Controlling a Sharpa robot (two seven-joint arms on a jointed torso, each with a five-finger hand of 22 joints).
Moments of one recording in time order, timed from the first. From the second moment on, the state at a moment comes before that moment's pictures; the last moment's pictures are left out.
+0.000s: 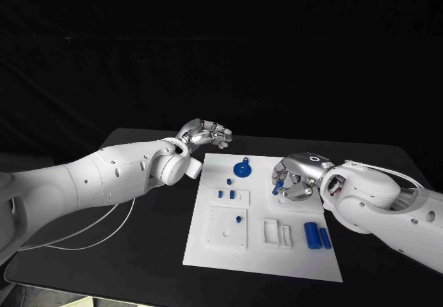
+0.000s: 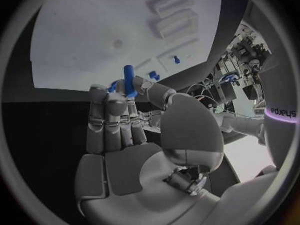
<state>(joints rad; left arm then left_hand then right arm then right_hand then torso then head) 1.29 -0.70 -0.10 1.19 -0.23 -0.24 0.33 1.12 -0.12 0.59 -0.28 0.10 0.89 0.16 0.30 0.49 1.21 0.12 0.07 0.13 0.94 0.10 0.60 0.31 0.04 0.67 0.00 0.63 1.18 1.21 -0.74 0.01 1.56 -1.70 -0.13 -0.18 1.13 -0.18 0.89 -0.20 0.05 1.02 0.11 0.36 0.47 1.27 0.04 0.17 0.18 1.34 -0.06 1.05 0.93 0.22 1.23 -0.01 0.77 1.31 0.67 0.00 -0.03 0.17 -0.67</state>
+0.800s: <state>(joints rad) 1.29 -0.69 -0.10 1.19 -0.23 -0.24 0.33 1.12 -0.12 0.59 -0.28 0.10 0.89 0.16 0.30 0.49 1.21 0.12 0.07 0.13 0.94 0.10 0.59 0.31 0.04 0.67 0.00 0.63 1.18 1.19 -0.59 -0.06 1.63 -1.59 -0.17 -0.15 1.11 -0.17 0.89 -0.20 0.05 1.02 0.11 0.36 0.49 1.28 0.04 0.17 0.19 1.34 -0.06 1.05 0.92 0.22 1.22 -0.01 0.77 1.31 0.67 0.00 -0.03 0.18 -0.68</state>
